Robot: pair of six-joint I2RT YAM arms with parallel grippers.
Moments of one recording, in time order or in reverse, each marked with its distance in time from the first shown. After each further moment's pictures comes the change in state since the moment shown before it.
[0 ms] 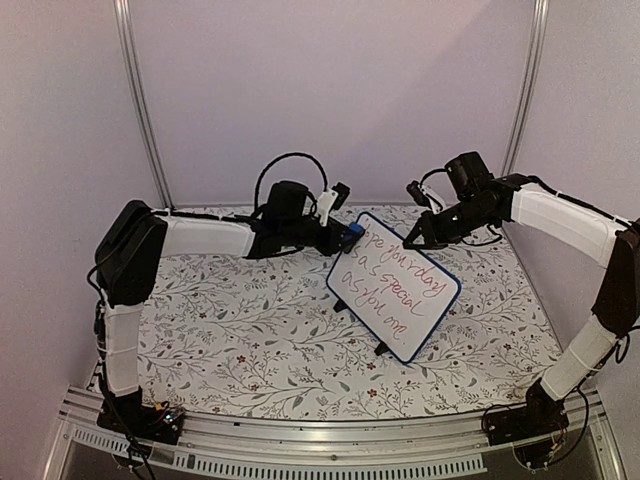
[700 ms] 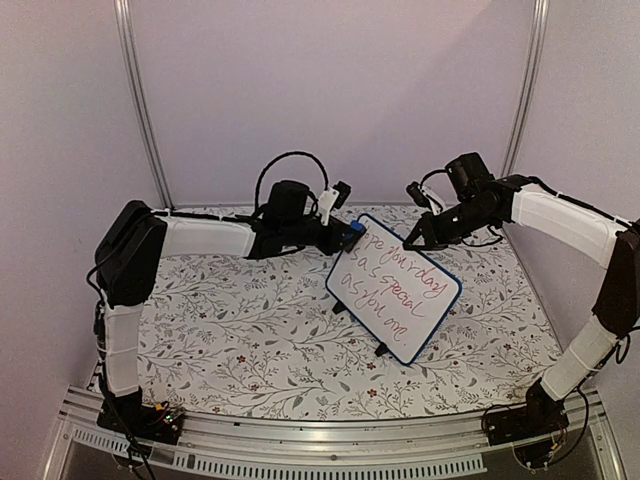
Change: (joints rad) left arm -0.008 0.002 0.041 -0.002 -0.016 0.000; right arm 0.001 -0.005 -0.009 0.002 -0.015 -0.009
